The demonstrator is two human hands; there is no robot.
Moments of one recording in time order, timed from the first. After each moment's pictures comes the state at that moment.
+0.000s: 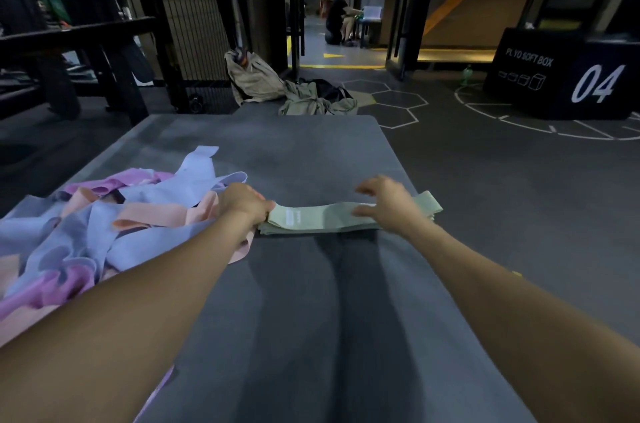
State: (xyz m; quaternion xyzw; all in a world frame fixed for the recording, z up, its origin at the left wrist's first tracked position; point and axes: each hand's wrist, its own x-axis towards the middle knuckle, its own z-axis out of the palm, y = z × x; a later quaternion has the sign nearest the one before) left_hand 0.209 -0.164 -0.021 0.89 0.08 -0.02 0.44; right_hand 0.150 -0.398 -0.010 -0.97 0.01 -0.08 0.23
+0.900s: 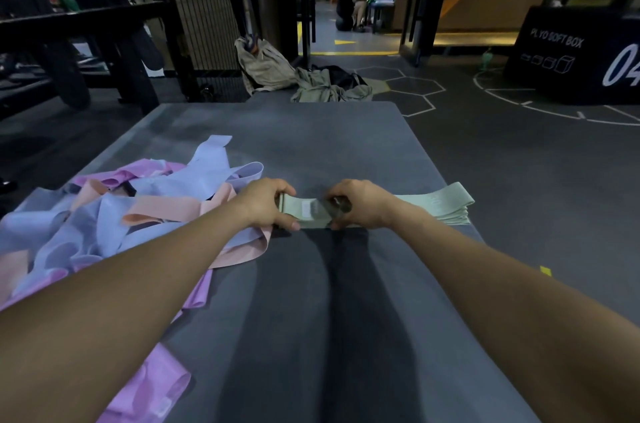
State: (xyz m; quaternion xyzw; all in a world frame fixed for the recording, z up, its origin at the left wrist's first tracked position) left_hand 0.227 -0.143 -0.032 0.95 -0.17 -0.10 0.26; right_hand 0.187 -0.340 -0.022 -0.98 -0.13 0.05 0.15
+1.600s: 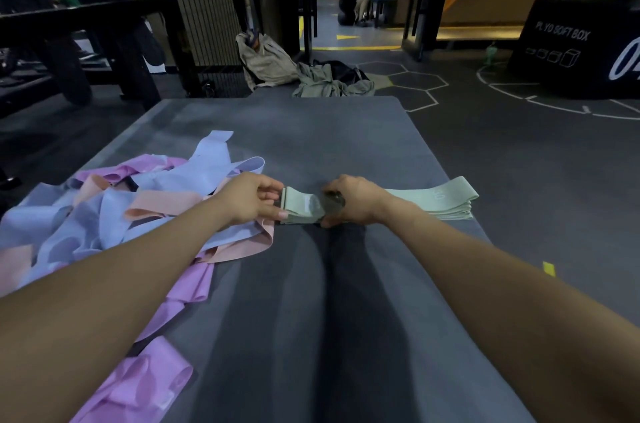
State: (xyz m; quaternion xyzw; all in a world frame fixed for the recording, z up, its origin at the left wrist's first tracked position) left_hand 0.219 -0.121 -0.030 0.88 -0.12 -0.13 0.44; right_hand 0.191 -0.330 -0.028 -0.98 -0.10 0.06 0.14
